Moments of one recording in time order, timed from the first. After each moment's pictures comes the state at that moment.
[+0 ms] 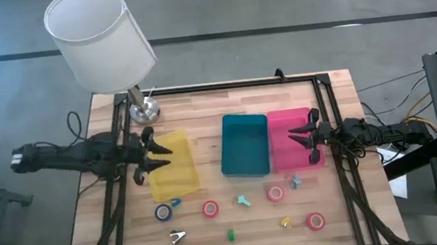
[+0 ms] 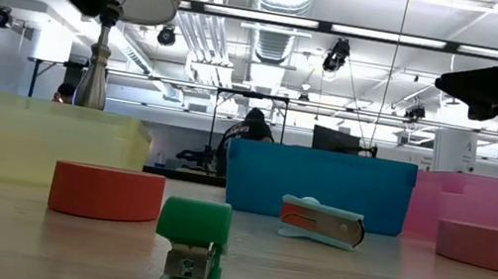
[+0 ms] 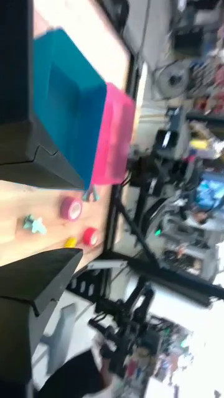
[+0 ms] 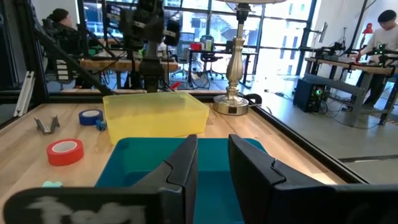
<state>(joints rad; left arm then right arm) -0.07 0.52 0.38 0.02 0.08 -0.20 0.05 0.02 0.03 0.00 0.23 -0.03</state>
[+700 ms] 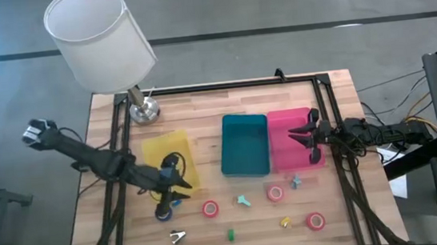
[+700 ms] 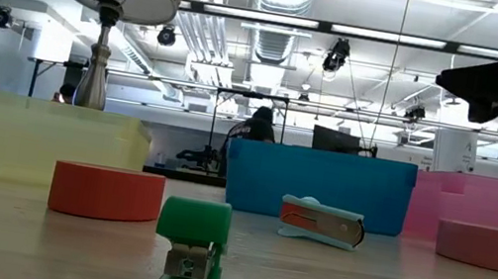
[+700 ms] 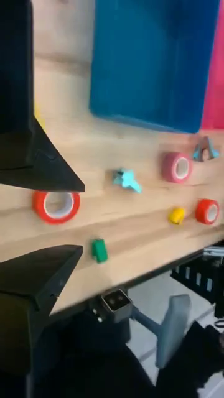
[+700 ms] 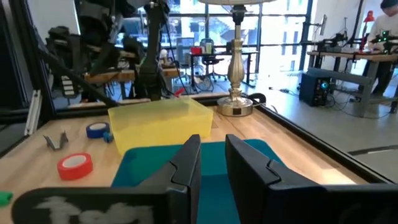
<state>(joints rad) -0.46 1.06 0.78 -0.29 -0.14 -0.39 0.05 0.02 0.03 0.02 0.24 0.05</state>
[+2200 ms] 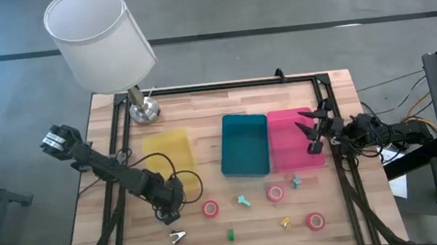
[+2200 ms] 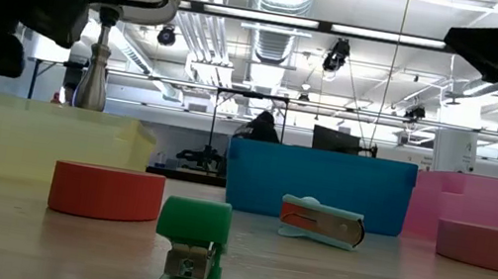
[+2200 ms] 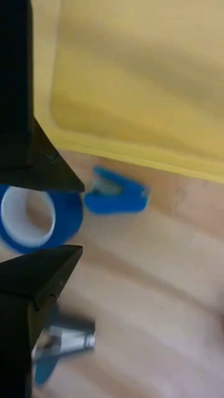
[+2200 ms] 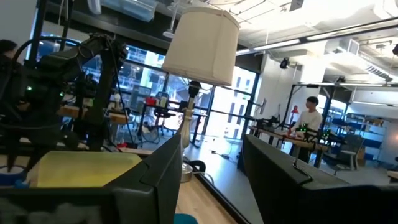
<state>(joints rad) -0.52 1.40 0.81 -0.71 0.04 -0.99 0.05 0.02 0.03 0.32 0.36 -0.33</state>
